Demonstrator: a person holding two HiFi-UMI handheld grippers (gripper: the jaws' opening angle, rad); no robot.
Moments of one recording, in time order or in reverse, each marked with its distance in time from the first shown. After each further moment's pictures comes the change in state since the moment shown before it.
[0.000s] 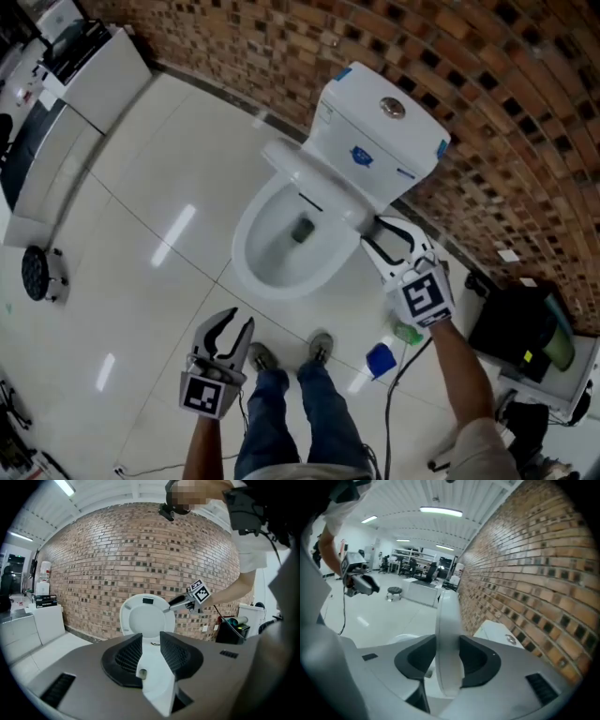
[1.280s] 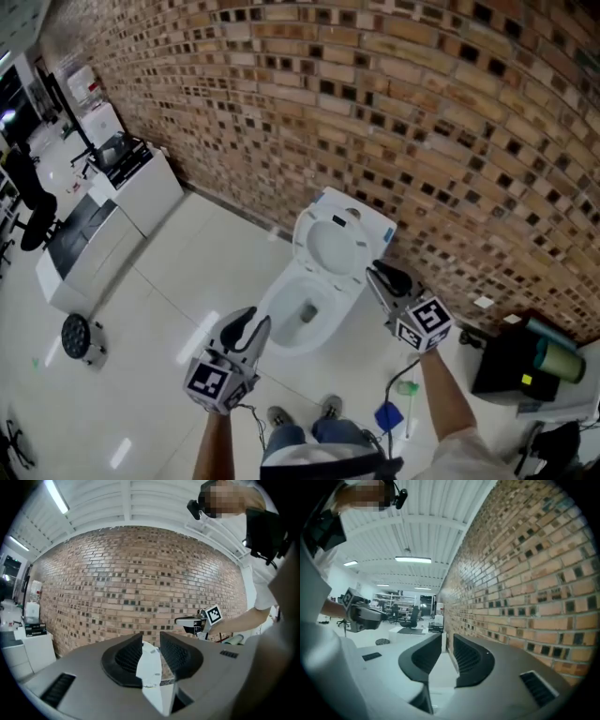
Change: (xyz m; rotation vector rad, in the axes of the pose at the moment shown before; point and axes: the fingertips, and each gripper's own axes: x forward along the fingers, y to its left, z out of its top) left arm -0.044 -0.052 0.270 0.051 -0.177 -0.077; right arm -0.208 -0.062 0.175 0.291 -0.433 -0.109
